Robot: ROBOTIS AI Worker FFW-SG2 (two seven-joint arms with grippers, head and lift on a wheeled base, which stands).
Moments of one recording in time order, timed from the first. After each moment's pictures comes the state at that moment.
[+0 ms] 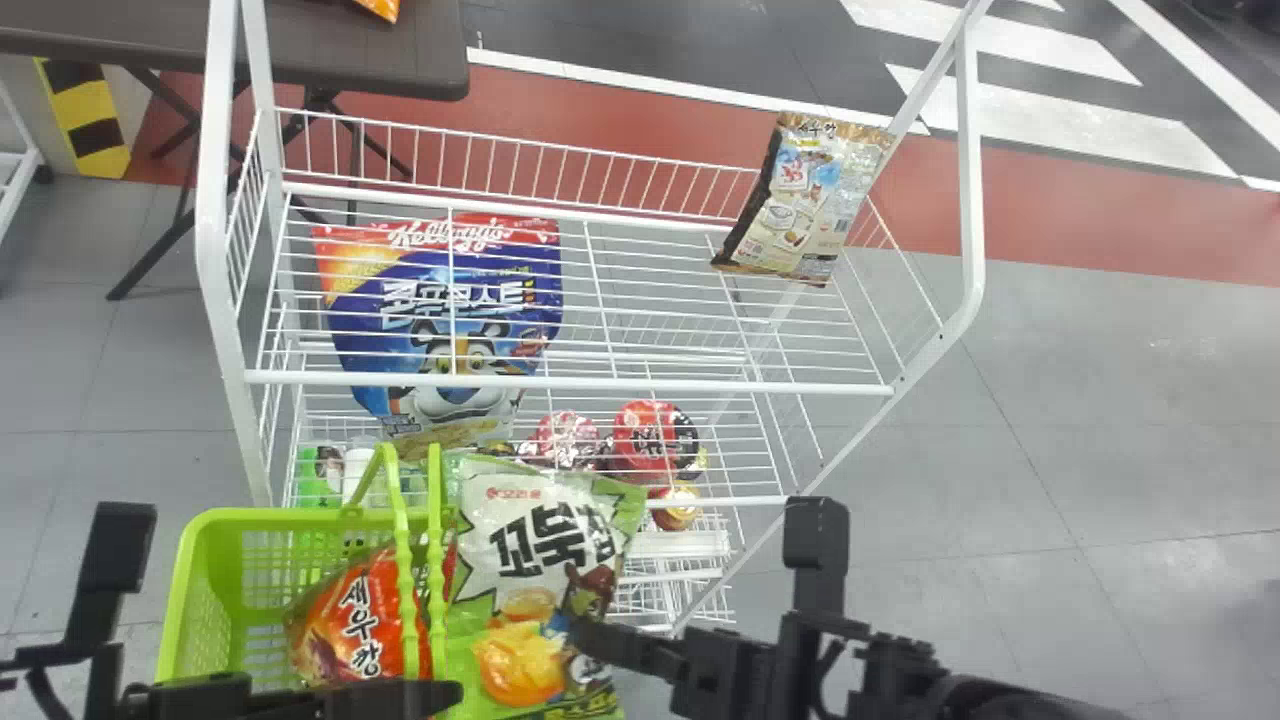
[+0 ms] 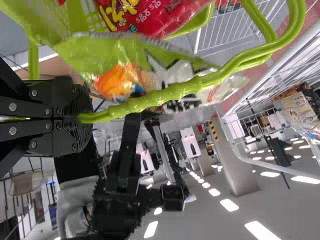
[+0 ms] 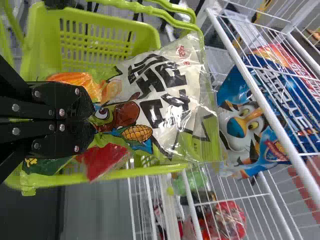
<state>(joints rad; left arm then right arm) 0.25 0.07 -0.05 -1.86 0.22 1.25 -1.18 0.52 -0.10 -0.25 -2.17 -0.75 1.22 0.16</state>
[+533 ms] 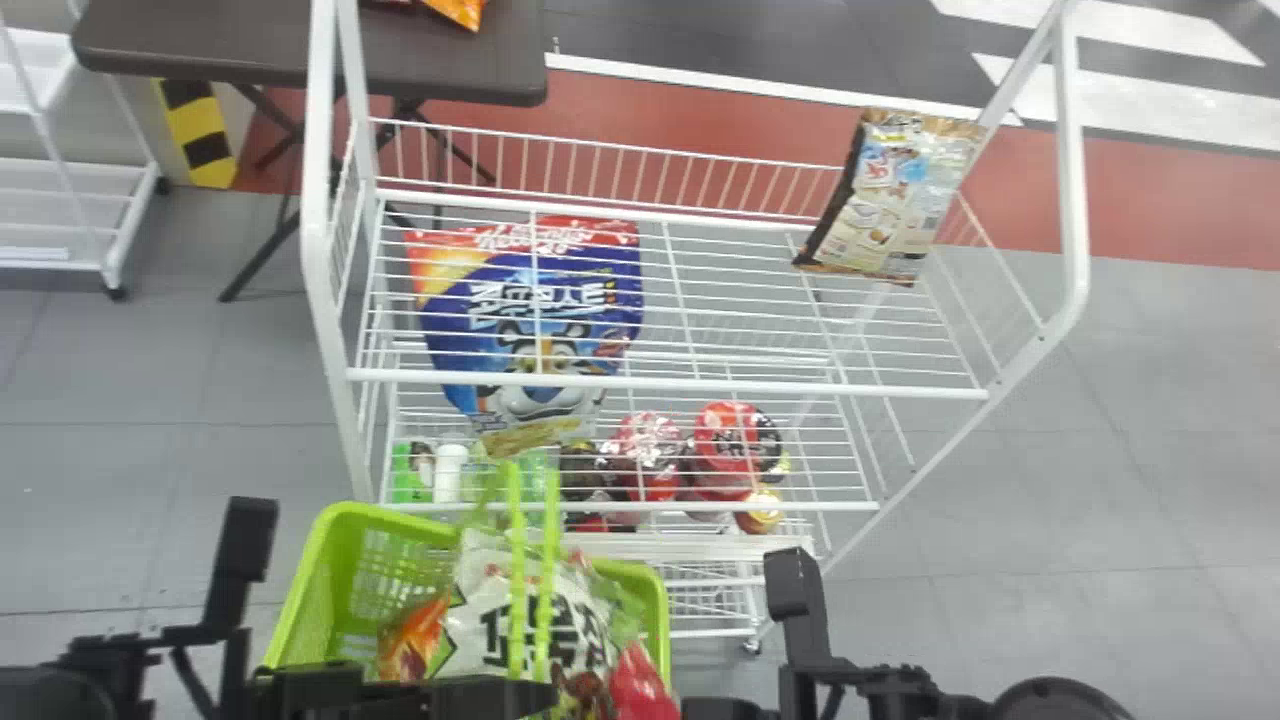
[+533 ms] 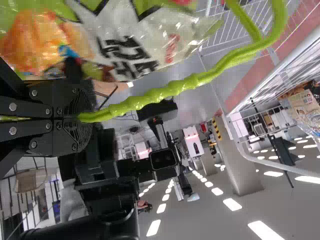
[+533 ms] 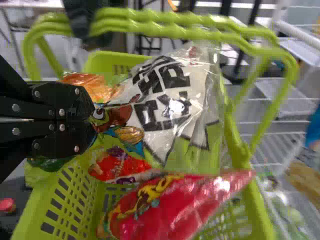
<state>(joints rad) 0.26 0.08 -0.05 -1.86 0.22 1.25 -1.18 0.43 -0.08 -0.18 -2.03 -0.88 1.48 0.16</state>
